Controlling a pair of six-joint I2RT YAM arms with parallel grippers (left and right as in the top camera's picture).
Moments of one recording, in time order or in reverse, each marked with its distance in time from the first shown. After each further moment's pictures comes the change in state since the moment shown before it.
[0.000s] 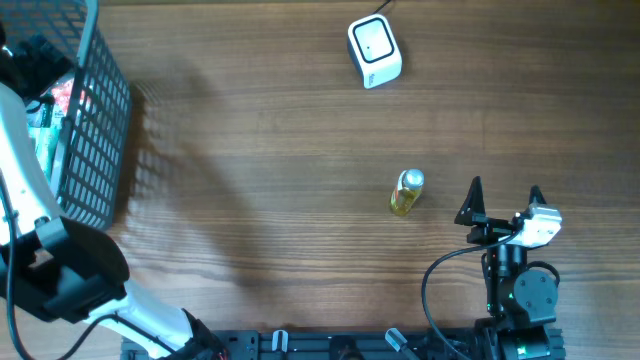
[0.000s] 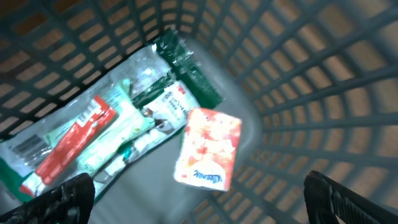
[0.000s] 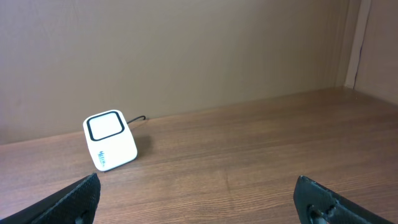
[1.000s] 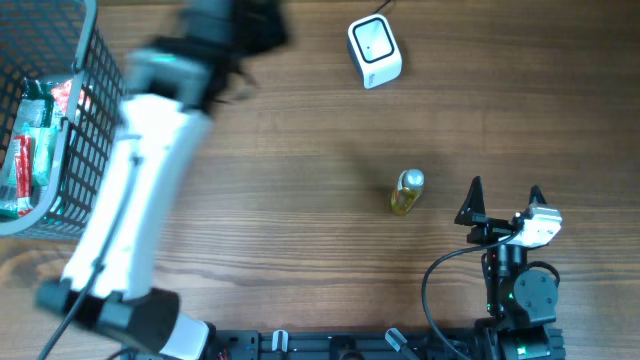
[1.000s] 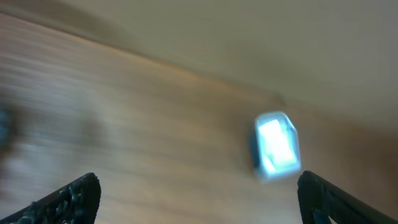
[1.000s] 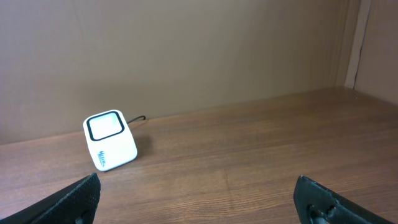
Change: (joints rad) left arm -0.774 -0.213 -0.006 0.074 -0.110 -0.164; right arm 0.000 0.000 0.000 0.000 0.000 0.000
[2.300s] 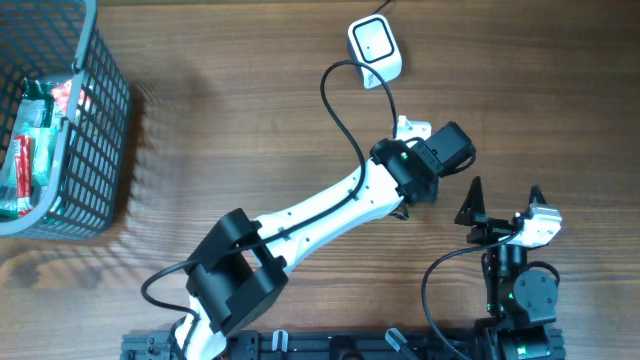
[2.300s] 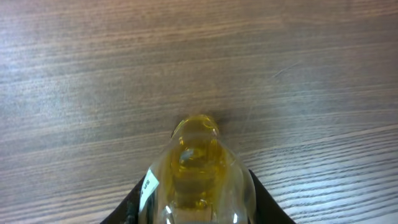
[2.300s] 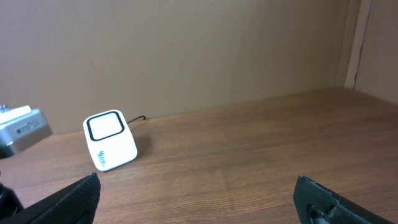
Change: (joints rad) left arm -0.708 0.333 -0.232 0.025 0.005 -0.309; right arm 0.000 0.000 0.000 0.000 0.000 0.000
